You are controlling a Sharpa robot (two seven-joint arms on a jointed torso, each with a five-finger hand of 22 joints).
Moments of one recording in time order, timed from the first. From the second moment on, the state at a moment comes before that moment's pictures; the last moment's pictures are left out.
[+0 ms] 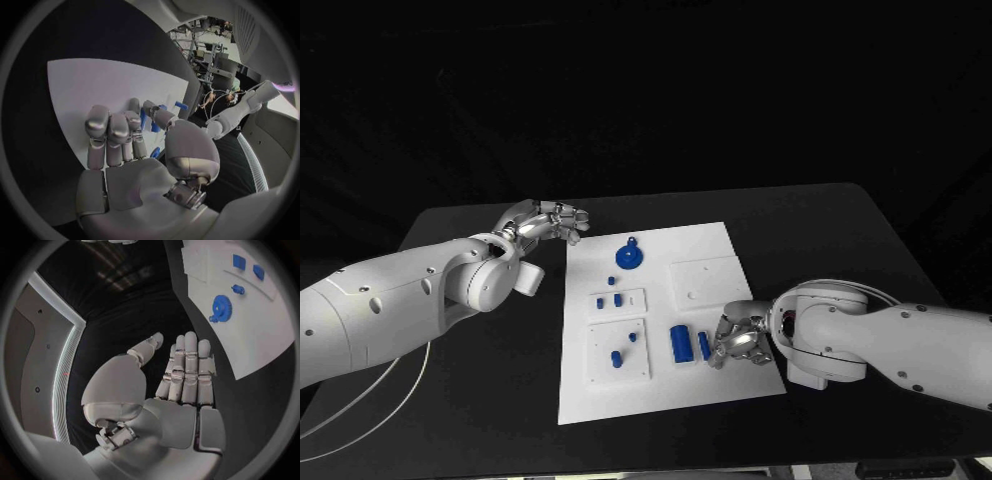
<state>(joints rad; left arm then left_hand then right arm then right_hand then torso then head) 1.22 -0.77 -0.10 1.23 -0.21 -0.20 0.29 1.06 -0.08 0.54 -0.21 0.09 0.88 0.17 0.29 0.50 1.24 0.10 0.07 0.23 1.05 0.02 0.70 0.55 0.04 0.82 -0.08 0.63 1.28 1.21 -0.90 -0.20 1.74 -1.06 0.04 -0.54 0.85 -0.11 0.75 -0.20 0.05 1.08 0.08 0.26 0.57 1.20 -0.03 1.06 1.20 1.31 -0.13 1.23 1.09 0.18 1.31 -0.08 1.07 1.31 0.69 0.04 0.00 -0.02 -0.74</state>
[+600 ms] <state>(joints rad) 1.22 -0.77 -0.10 1.22 -0.21 -0.20 0.29 1.06 -0.08 0.54 -0.21 0.09 0.88 0.17 0.29 0.50 1.24 0.10 0.07 0.23 1.05 0.02 0.70 0.55 0.04 0.82 -0.08 0.63 1.28 1.20 -0.93 -0.20 1.73 -1.02 0.05 -0.50 0.81 -0.21 0.66 -0.23 0.06 1.08 0.08 0.26 0.56 1.19 -0.02 1.06 1.20 1.31 -0.13 1.22 1.08 0.19 1.31 -0.08 1.06 1.31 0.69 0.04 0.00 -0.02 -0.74</state>
